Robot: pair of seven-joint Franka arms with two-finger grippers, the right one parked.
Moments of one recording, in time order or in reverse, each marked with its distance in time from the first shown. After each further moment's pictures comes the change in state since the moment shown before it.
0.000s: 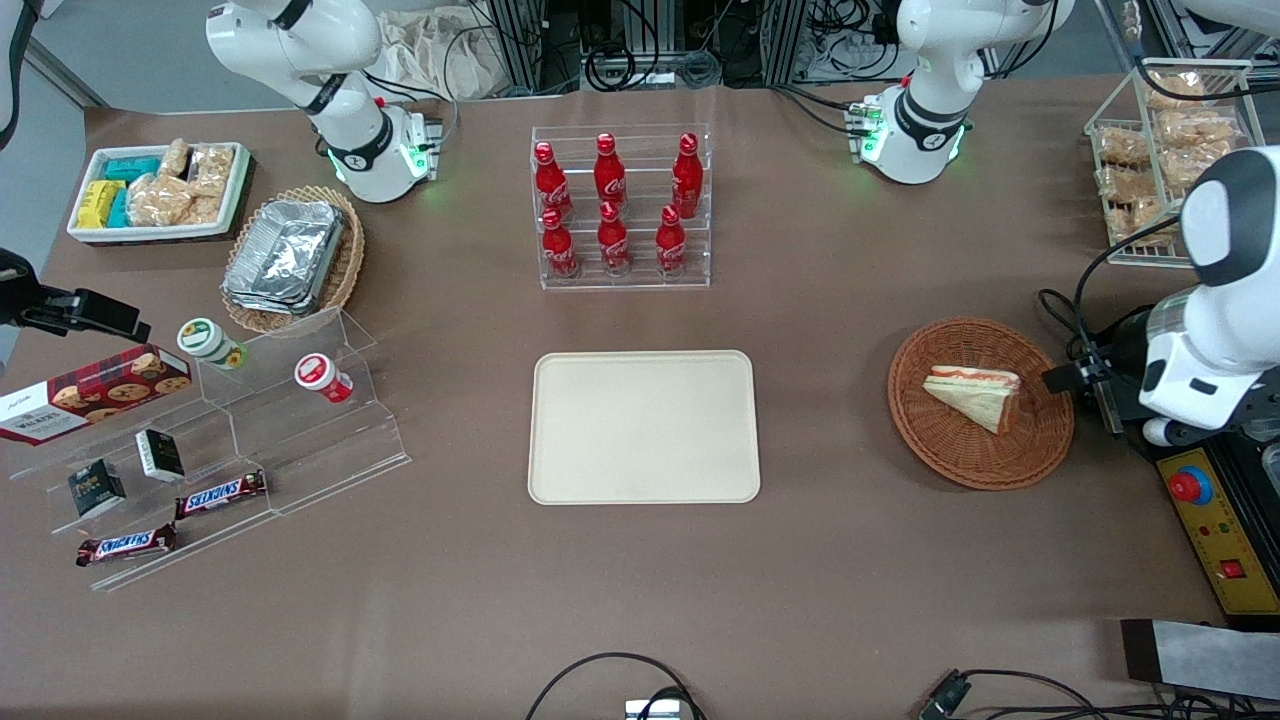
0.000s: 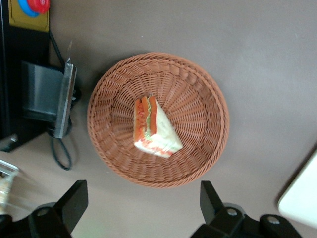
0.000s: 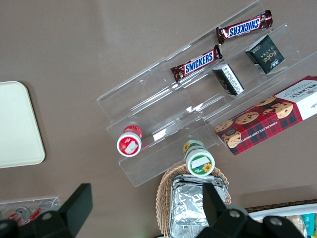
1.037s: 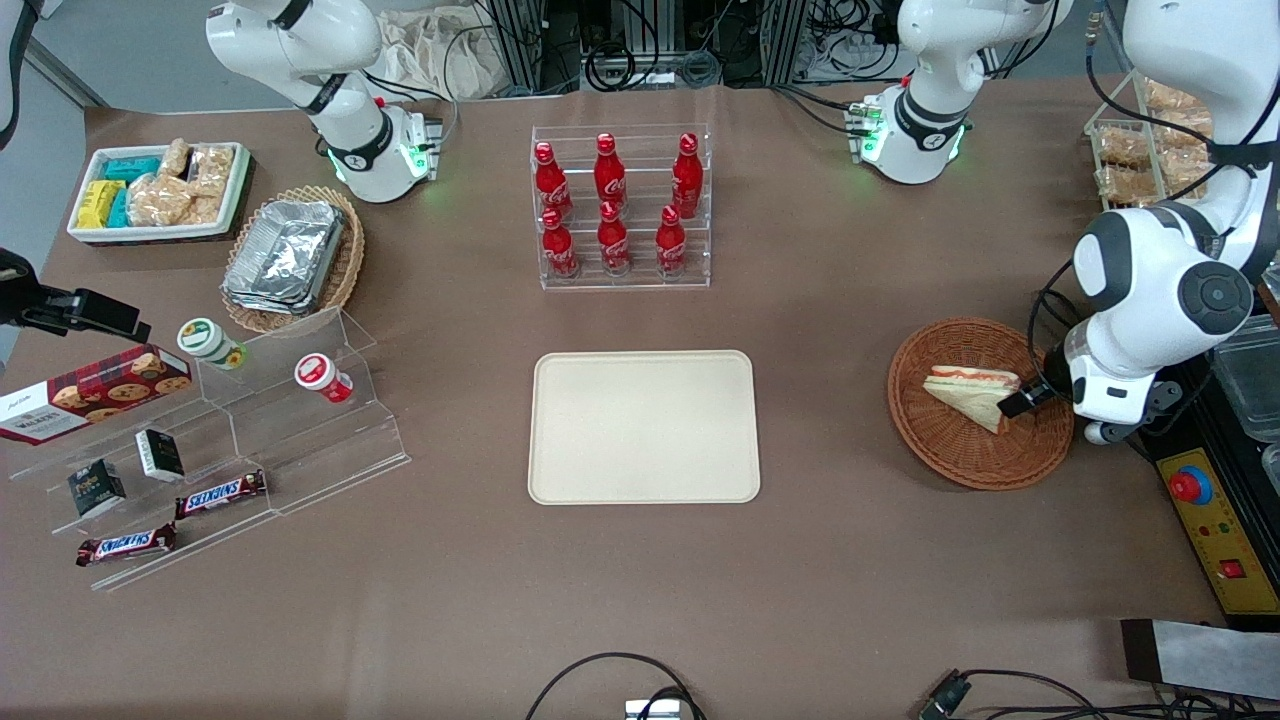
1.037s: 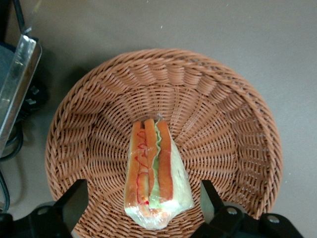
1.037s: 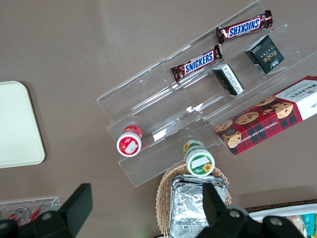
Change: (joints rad) arm 0.054 0.004 0.017 -0.442 -0.008 0.562 -0.078
